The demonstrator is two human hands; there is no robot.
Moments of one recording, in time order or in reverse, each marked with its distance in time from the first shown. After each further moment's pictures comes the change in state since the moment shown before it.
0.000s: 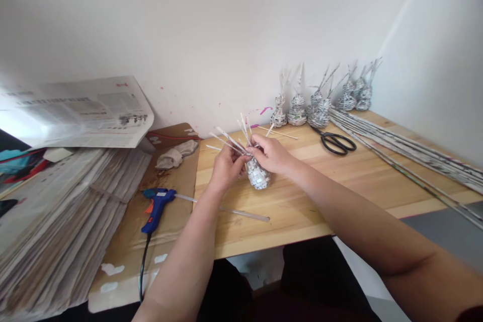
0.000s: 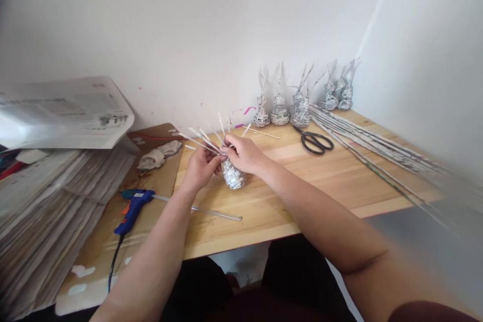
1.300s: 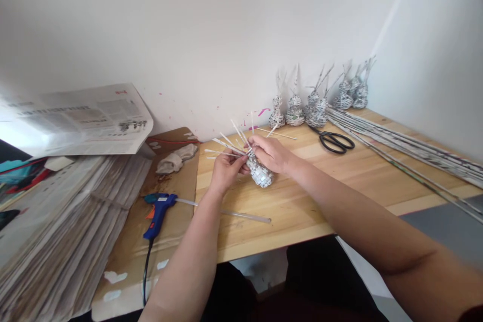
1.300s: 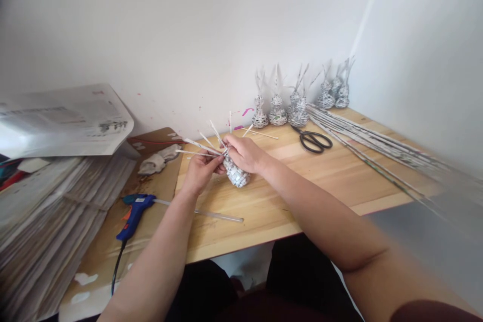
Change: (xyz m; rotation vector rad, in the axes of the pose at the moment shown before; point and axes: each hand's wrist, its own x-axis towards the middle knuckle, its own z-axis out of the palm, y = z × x) left_hand 0.001 0.001 0.000 -0.179 -0.023 -0.138; right_hand -0.001 -0.002 -0.011 0.037 -0.059 -0.005
